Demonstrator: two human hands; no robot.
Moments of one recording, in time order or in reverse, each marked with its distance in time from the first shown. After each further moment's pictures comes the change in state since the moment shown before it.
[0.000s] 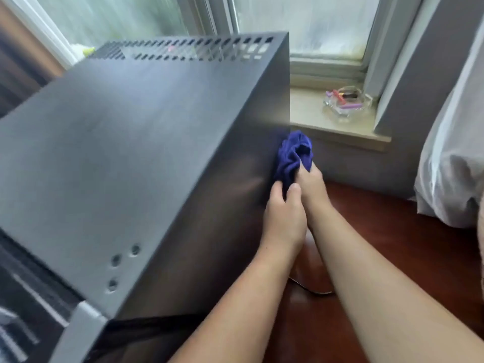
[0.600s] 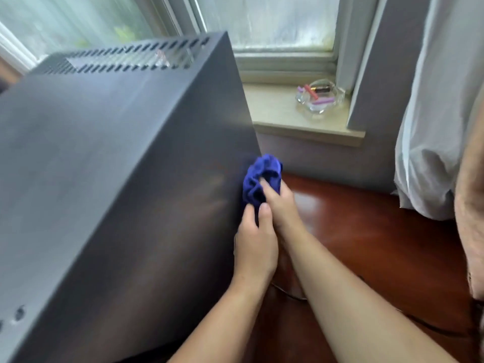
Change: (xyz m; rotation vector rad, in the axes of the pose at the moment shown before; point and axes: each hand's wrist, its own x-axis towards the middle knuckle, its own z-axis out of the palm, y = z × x) left_hand 0.004 -0.030 0.023 0.219 0.122 0.071; right_hand 0.017 0.049 -0.017 0.137 -0.085 0.070
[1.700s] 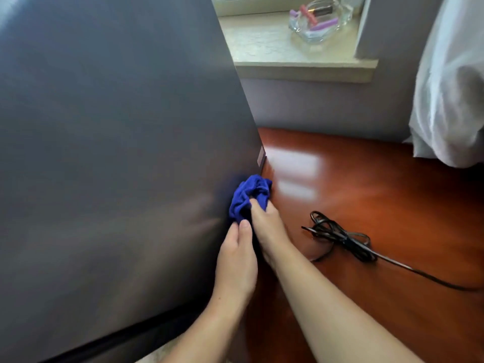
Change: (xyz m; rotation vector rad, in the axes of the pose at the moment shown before) left_hand -0.034 -0.121 0.004 -0.039 -0.113 -0.280; right_hand -0.038 0.134 -0.020 -0.135 0.041 0.294
